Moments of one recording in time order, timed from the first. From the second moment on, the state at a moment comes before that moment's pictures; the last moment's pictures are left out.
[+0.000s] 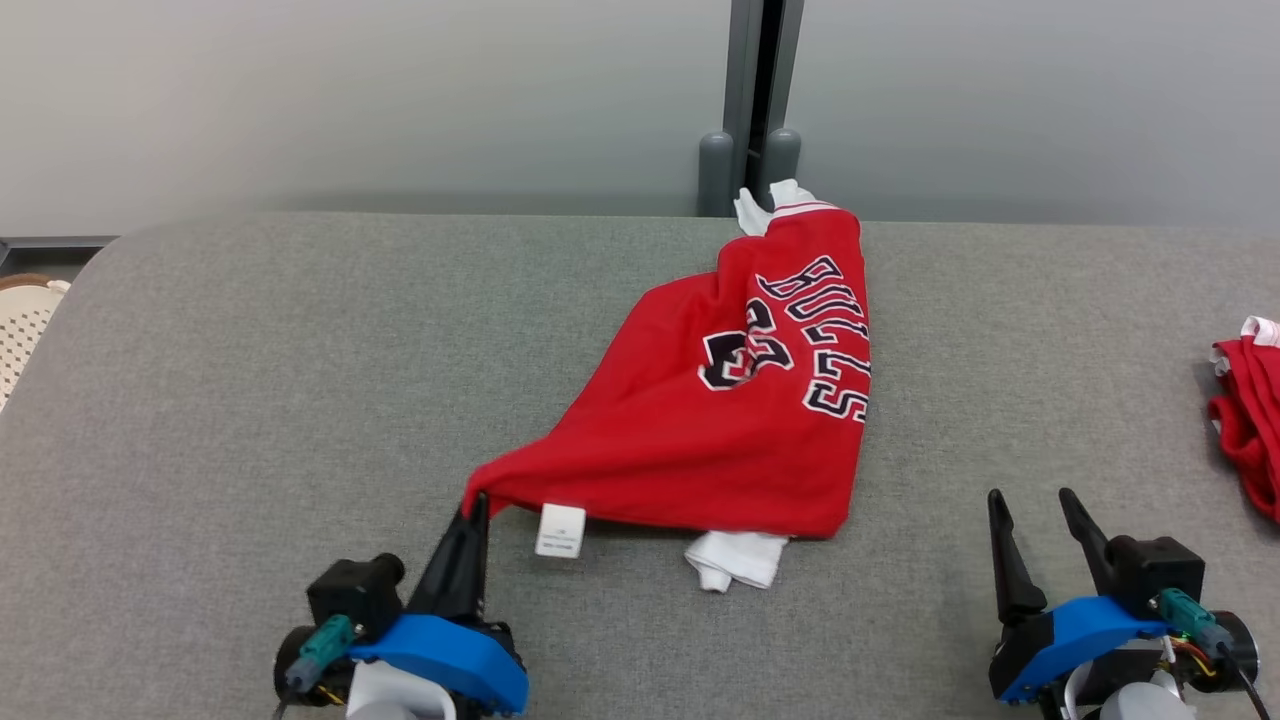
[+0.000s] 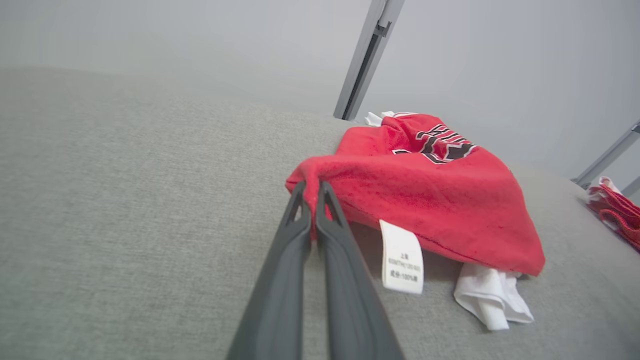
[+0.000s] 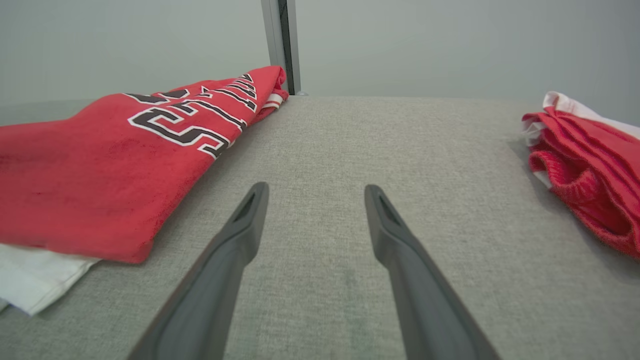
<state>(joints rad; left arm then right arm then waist) -0.17 0.05 -0.31 0.53 -0.42 -0.10 -0.26 -0.21 -0.05 -0.14 0.57 0.02 0.13 -0.26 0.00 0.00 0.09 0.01</state>
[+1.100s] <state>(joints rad) -0.20 0.05 0.01 0.62 -0.21 -0.10 -0.26 -0.33 -0.05 0.44 0.69 0.24 0.13 -0.26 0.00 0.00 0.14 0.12</state>
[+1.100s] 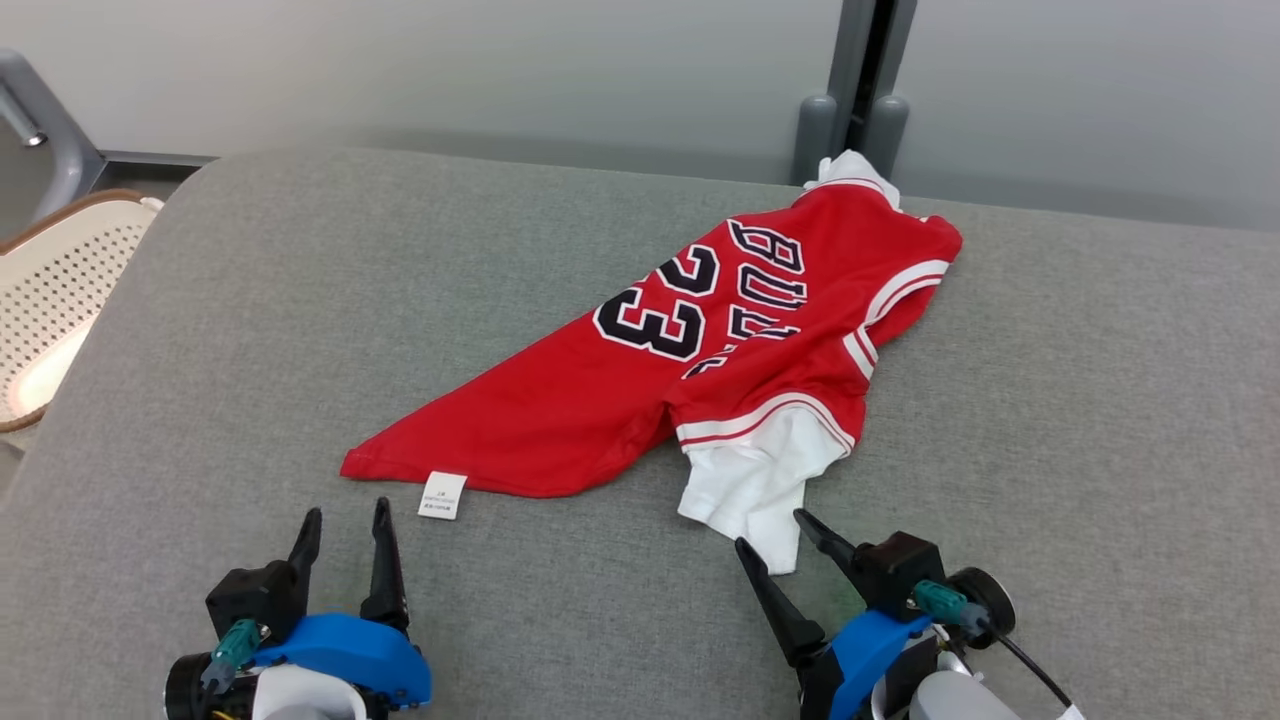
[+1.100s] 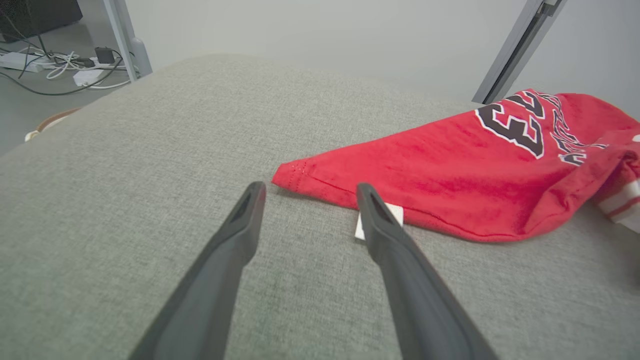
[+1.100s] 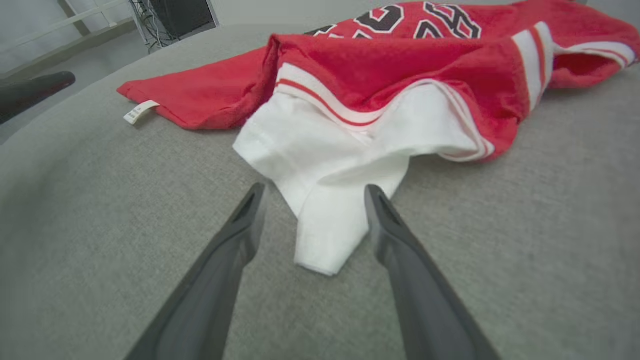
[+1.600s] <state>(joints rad) -0.18 0.05 -0.07 0.60 -0.26 -0.09 -0.26 -0.35 -0.05 0.36 0.76 0.23 0.13 -0.26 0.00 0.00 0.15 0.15</state>
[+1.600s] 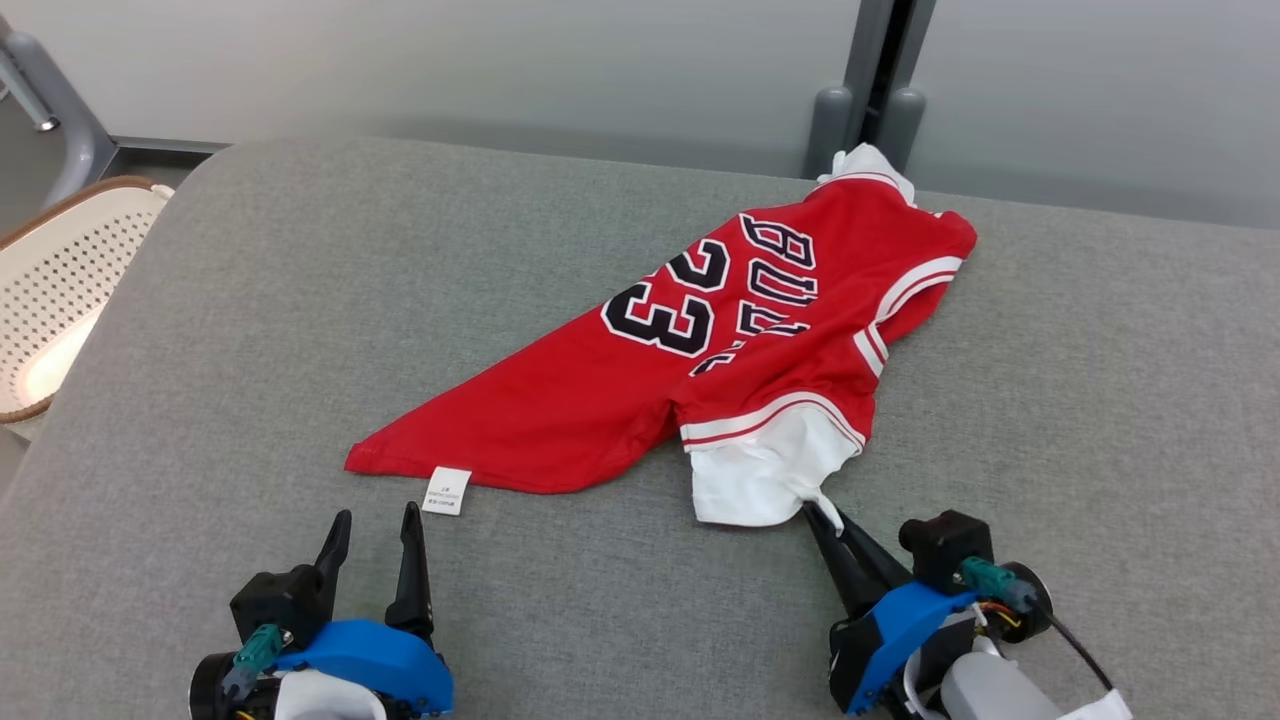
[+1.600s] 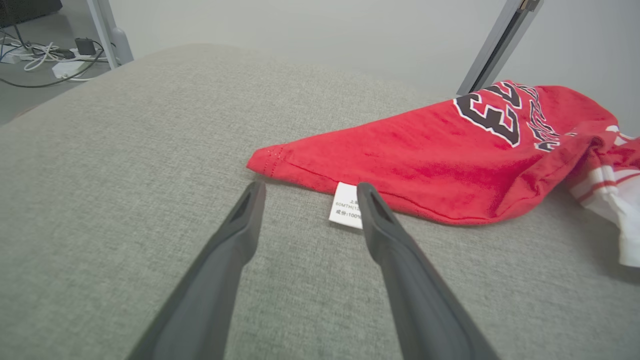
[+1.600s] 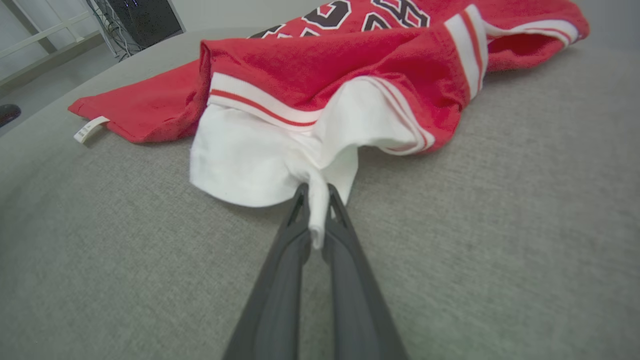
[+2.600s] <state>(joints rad) -0.08 0.05 -0.14 0.55 -0.19 -0.03 -0.26 -0.18 -0.05 -0.13 0.48 0.00 0.13 -0.26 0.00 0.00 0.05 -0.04</state>
